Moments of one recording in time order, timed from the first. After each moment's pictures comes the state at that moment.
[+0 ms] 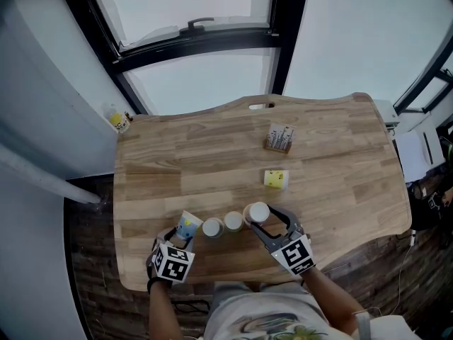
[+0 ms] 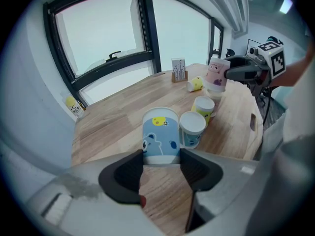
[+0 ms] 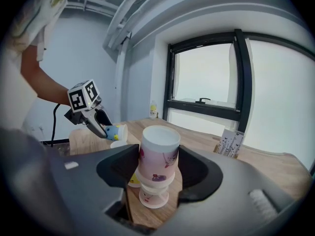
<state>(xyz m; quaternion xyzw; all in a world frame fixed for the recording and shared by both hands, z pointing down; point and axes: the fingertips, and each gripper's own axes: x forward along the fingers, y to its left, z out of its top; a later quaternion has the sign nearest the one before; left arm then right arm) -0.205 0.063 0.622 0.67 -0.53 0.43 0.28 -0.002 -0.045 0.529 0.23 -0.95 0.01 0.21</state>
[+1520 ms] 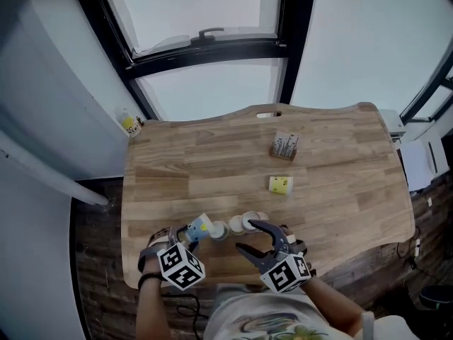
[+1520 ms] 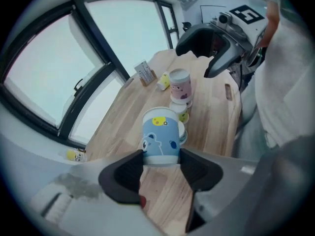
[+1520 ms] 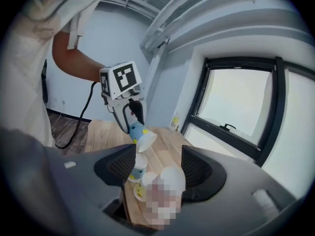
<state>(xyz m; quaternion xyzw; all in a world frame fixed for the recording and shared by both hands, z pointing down) -0.179 0.057 0.556 0.69 -0.39 0.60 0.12 -0.052 0.019 0.476 0.11 -0.96 -0.14 0.21</state>
